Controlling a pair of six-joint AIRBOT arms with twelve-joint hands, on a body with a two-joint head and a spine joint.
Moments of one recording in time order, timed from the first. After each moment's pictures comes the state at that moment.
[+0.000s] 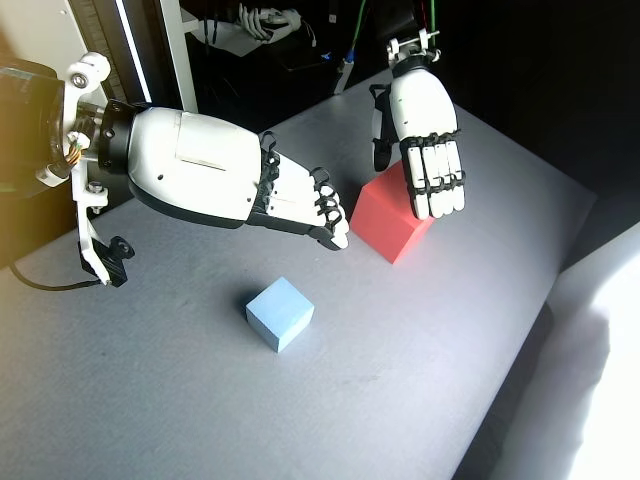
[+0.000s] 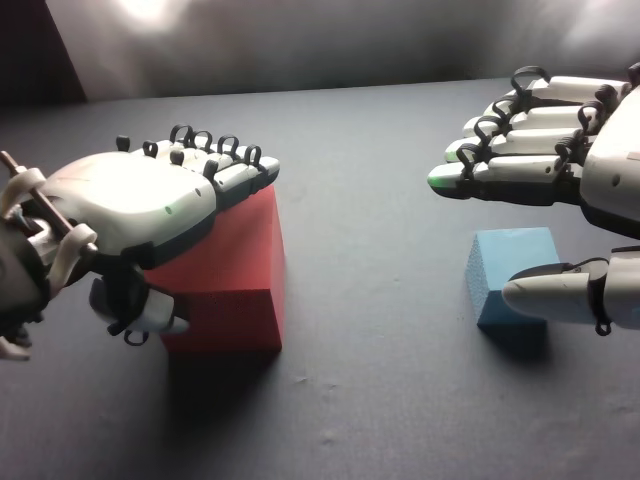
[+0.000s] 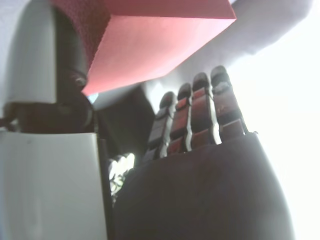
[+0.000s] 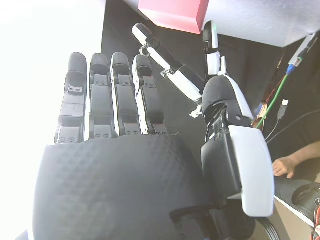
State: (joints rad) left arm 0.31 -0.85 0.76 -0.91 -0.45 1.79; right arm -0.24 -0.63 0.69 -0.29 0.38 -0.85
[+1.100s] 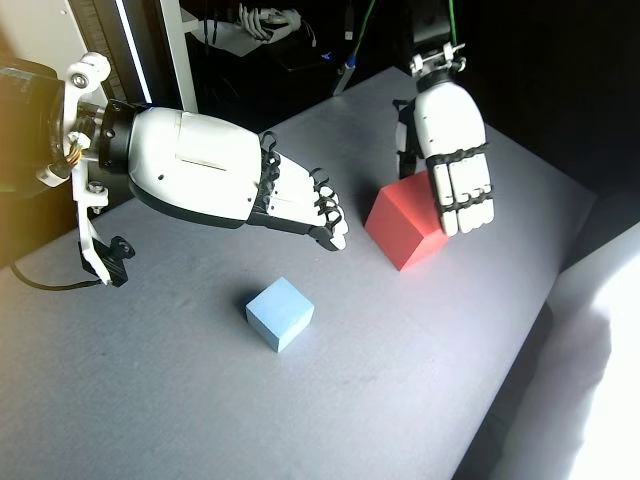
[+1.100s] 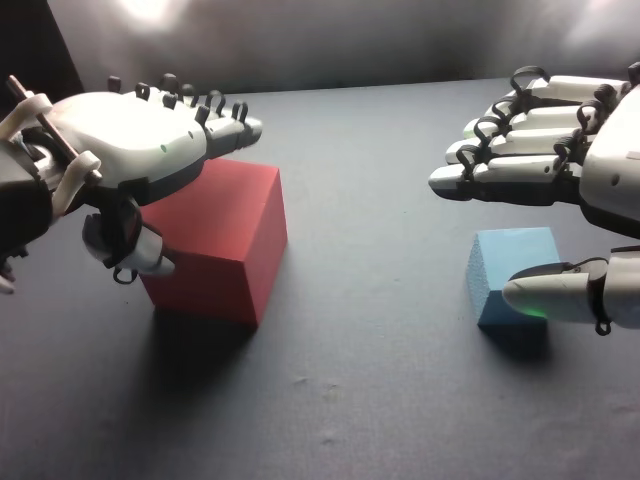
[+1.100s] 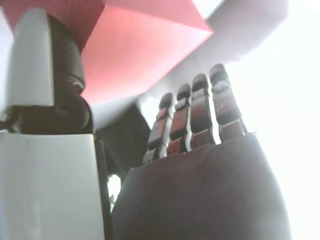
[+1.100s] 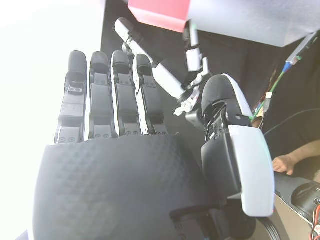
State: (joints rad) left arm 0.17 -0.88 0.86 -1.27 -0.37 2.23; right arm -0.24 -0.63 0.69 -0.29 0.38 -0.85
